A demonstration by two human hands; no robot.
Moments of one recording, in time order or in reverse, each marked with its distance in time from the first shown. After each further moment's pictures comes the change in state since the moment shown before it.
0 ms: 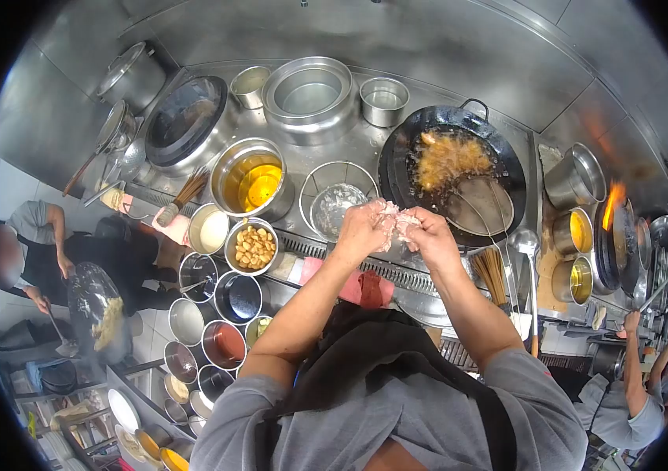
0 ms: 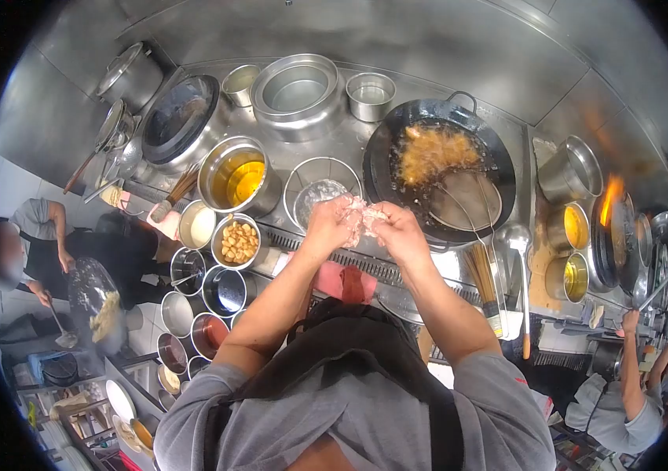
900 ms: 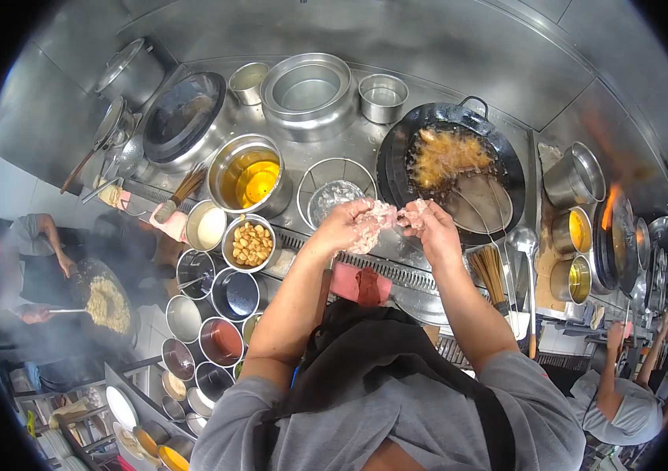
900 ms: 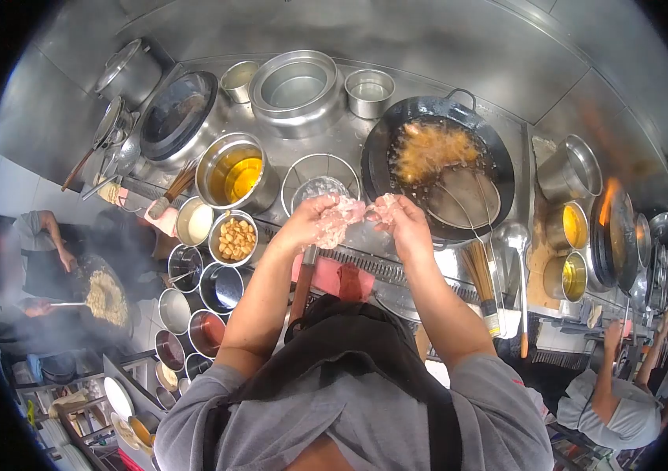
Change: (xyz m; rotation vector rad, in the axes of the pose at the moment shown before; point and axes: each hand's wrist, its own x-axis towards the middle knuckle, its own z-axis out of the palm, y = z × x) left_hand -0.001 -0.001 -0.031 -0.591 -0.363 -0.277; right_hand 0.011 0.027 -0.019 0.283 0.147 0.006
